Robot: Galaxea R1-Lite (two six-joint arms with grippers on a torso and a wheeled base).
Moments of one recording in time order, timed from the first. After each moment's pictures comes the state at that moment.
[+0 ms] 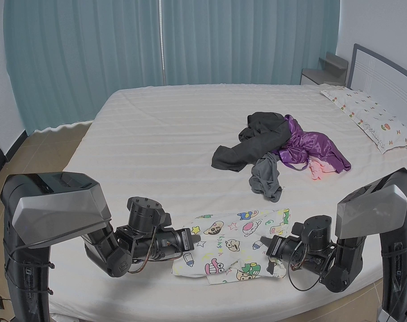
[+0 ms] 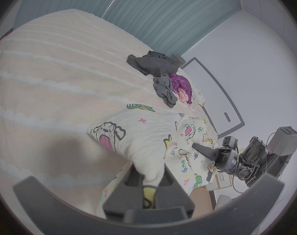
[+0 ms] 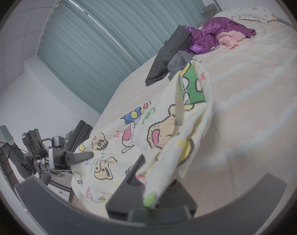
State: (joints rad) left arm -0.50 2.31 -0.74 -1.00 -0.31 -0.62; right arm 0.49 2.40 -0.39 -1.55 0.03 0.68
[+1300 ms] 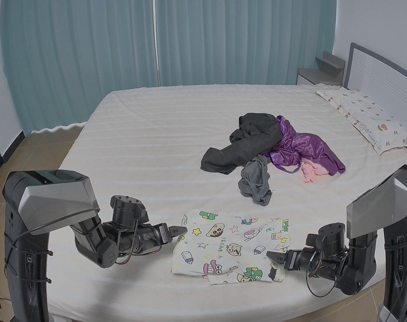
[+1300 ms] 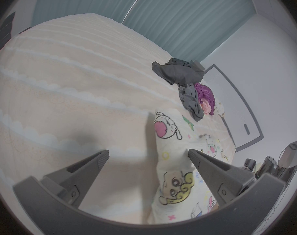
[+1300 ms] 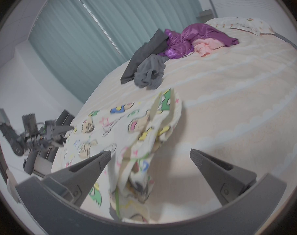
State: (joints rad) left arm -0.35 2.36 -0.75 -0.95 -0.25 -0.57; right arm 0.40 2.40 -0.21 -1.55 0.07 0.45
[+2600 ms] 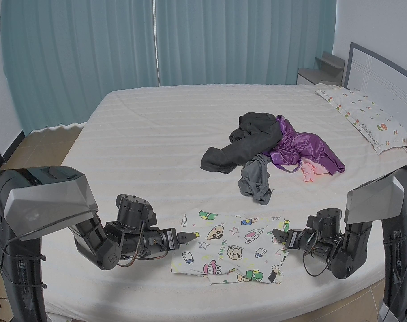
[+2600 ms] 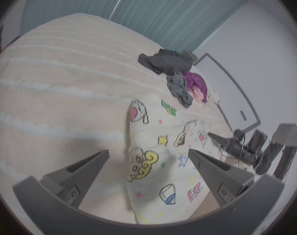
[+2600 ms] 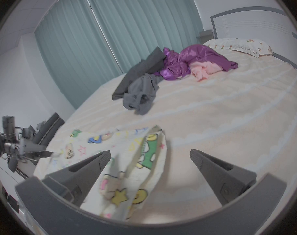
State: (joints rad) left arm -0.44 2.29 -0.72 -0.86 -0.24 -0.49; right arm 0.31 2.46 -0.50 -1.42 -0.07 0.38
